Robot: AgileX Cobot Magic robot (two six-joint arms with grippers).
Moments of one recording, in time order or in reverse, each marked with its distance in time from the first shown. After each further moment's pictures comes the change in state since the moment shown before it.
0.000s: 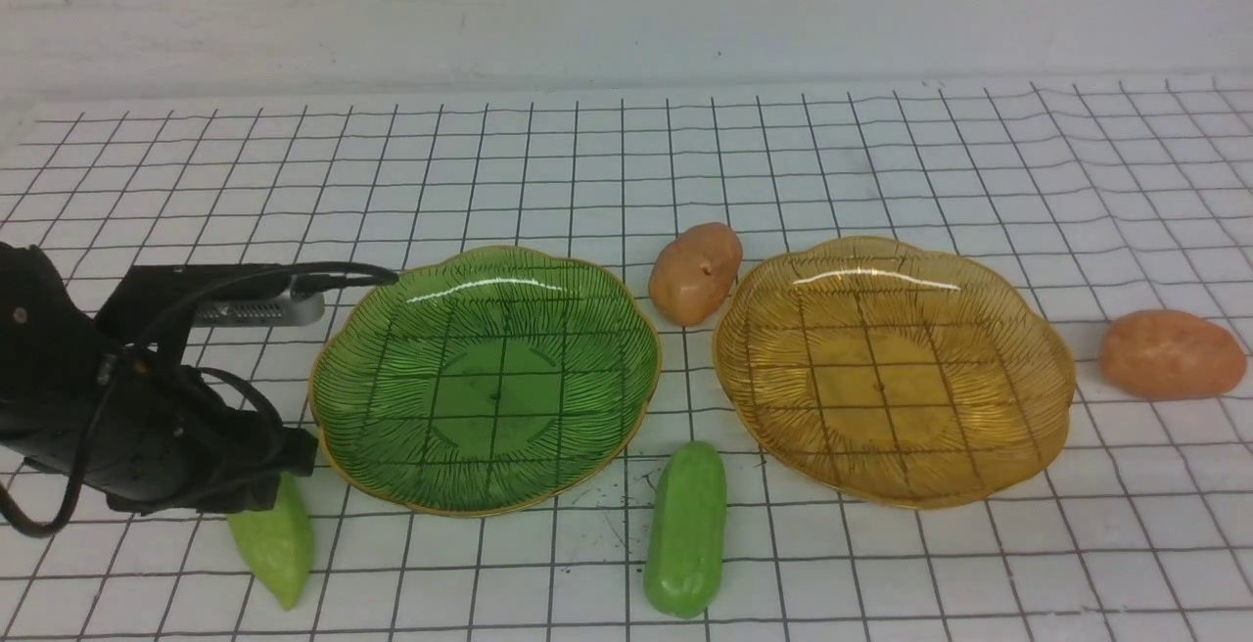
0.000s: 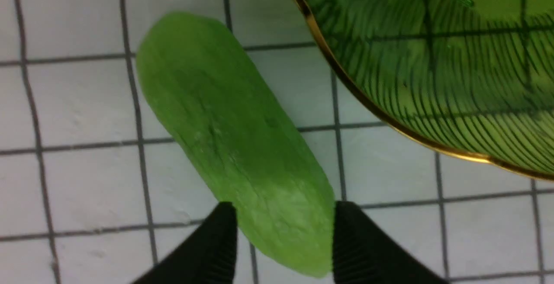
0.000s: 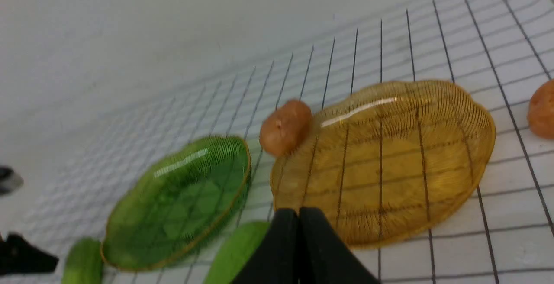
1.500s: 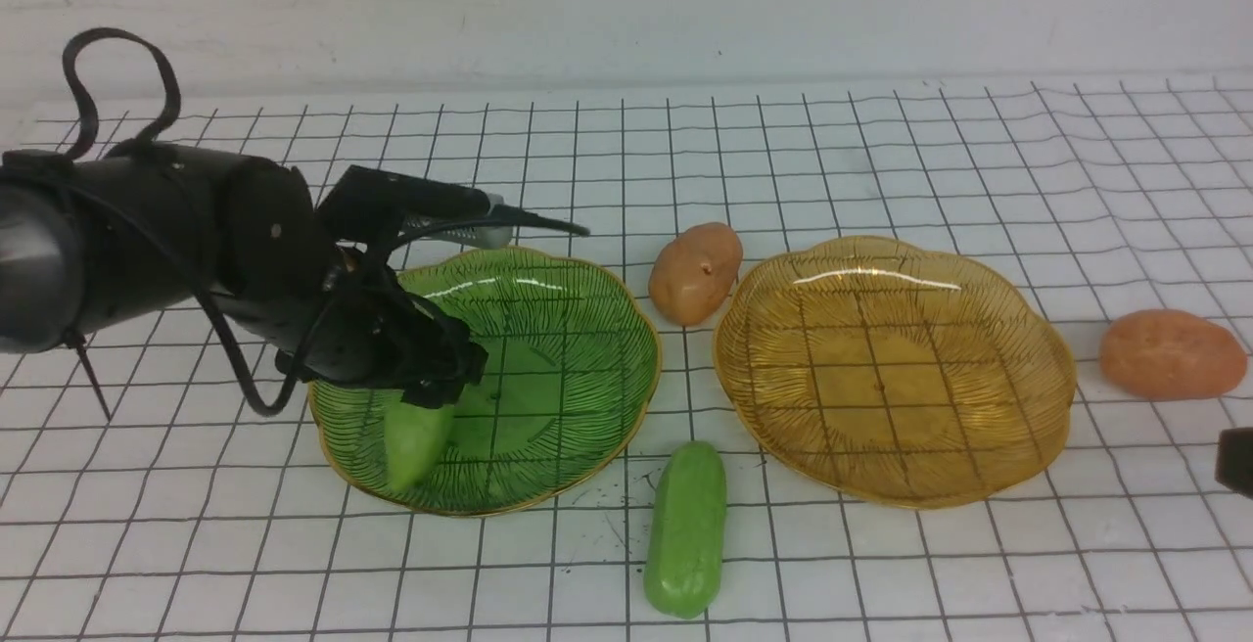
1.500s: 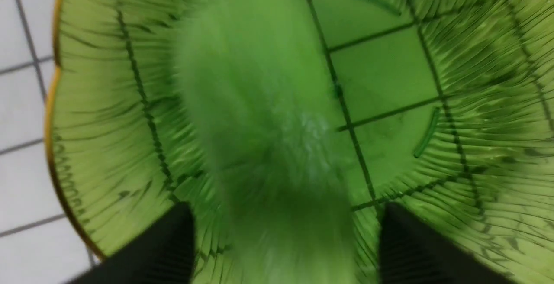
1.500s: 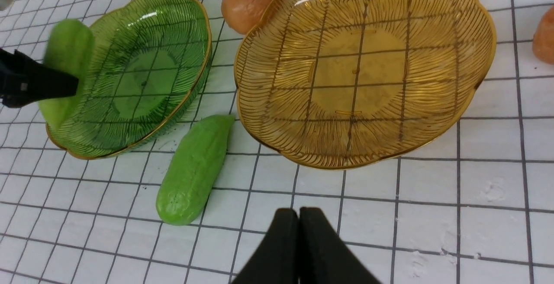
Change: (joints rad) right arm 0.000 0.399 -0.249 -0.094 0.204 -0.068; left arm -0.233 0.246 -0.296 0.073 -0.042 -0.063
